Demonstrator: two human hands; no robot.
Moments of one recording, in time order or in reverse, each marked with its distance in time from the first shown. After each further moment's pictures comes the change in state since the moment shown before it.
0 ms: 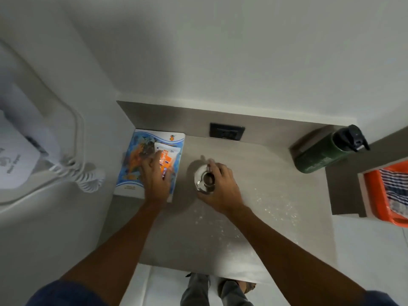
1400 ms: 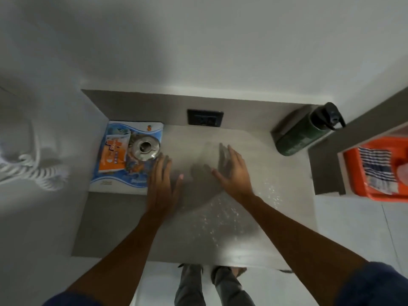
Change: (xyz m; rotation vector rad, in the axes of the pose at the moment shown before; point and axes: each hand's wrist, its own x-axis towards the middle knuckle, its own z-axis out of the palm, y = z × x) left_hand -0.061 0.010 0.057 0.106 -0.160 0.305; right_hand -0.007 0.097 -0.023 0.266 0.164 0.137
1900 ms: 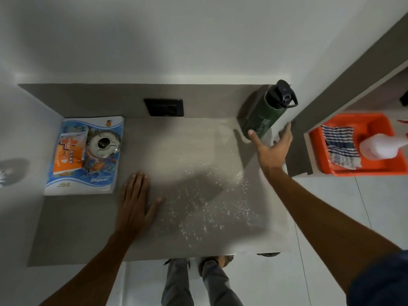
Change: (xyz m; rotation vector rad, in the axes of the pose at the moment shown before) left_hand -0.065 -0.011 0.039 0.132 -0.158 0.164; right_hand 0.013 0.093 -0.151 0.369 0.547 0.276
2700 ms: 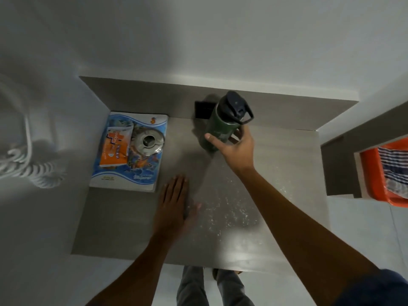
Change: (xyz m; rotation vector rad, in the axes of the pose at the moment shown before) left_hand 0.001 -0.015 0.001 0.087 -0.056 -0.024; right_hand -0.081 -0.073 0.193 0.075 -0.419 -0.235
